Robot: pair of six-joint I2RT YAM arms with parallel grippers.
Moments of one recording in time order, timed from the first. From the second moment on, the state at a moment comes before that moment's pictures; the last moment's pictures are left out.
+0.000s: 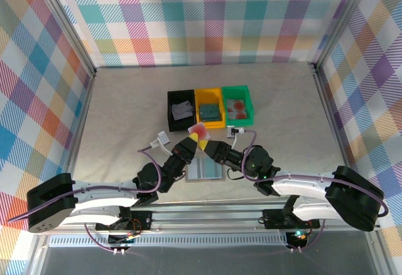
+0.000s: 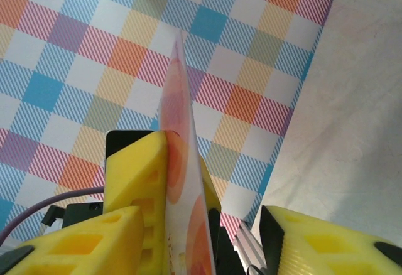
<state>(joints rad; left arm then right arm) -1.17 1.12 0.31 1.06 -0.58 -1.04 0.98 1.21 0.34 1.02 -0.14 1.20</state>
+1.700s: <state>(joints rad) -1.03 0.93 0.56 0.31 0.11 -0.84 0.97 0.56 0.24 0.36 -0.05 0.91</state>
